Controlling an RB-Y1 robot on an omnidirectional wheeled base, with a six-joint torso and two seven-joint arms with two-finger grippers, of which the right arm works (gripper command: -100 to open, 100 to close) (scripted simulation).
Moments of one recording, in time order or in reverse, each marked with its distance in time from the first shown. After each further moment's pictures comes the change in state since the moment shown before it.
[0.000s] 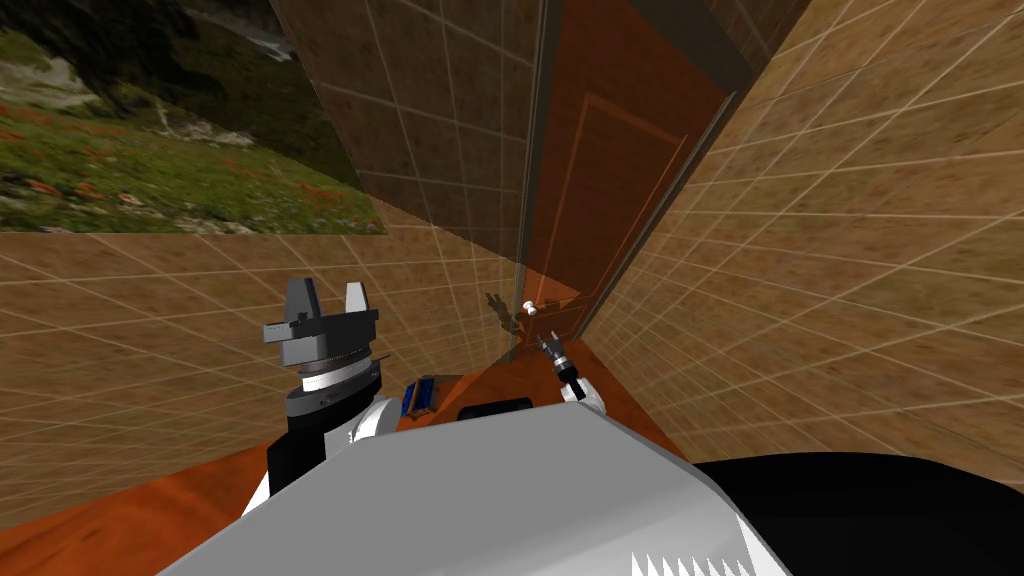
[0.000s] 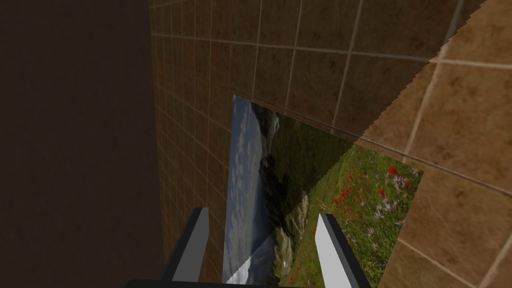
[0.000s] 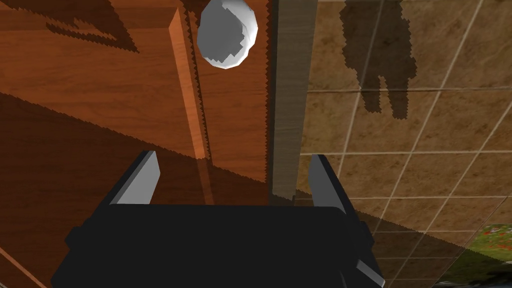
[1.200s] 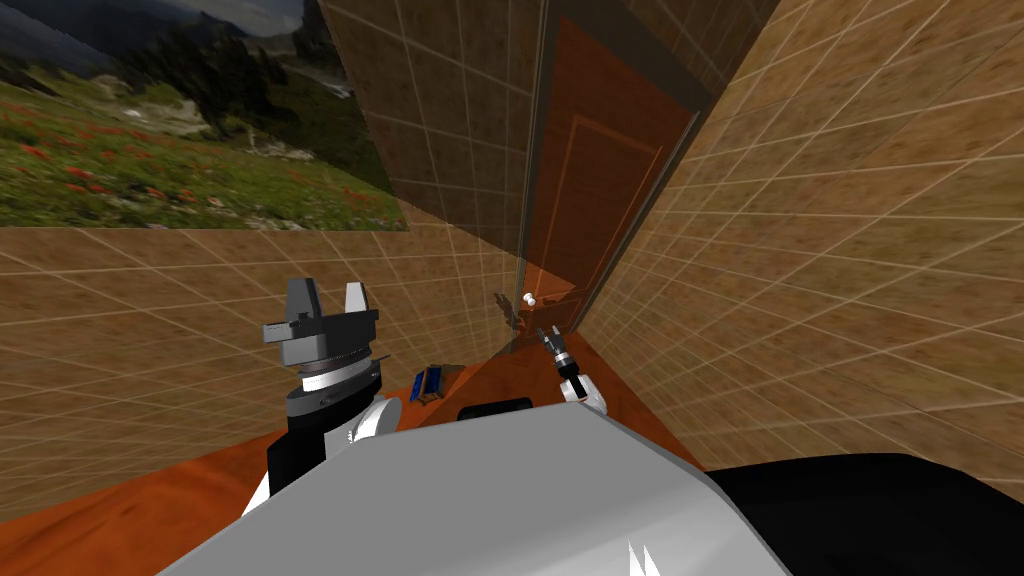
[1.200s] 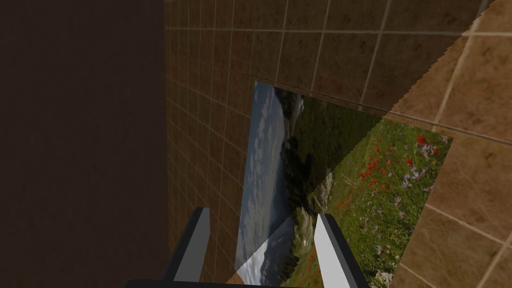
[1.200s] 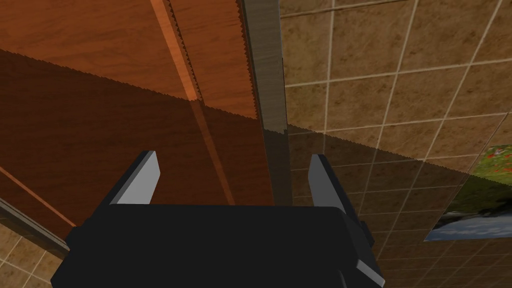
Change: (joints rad) arm 0.091 0.016 0.034 -0.254 -0.050 0.063 -0.147
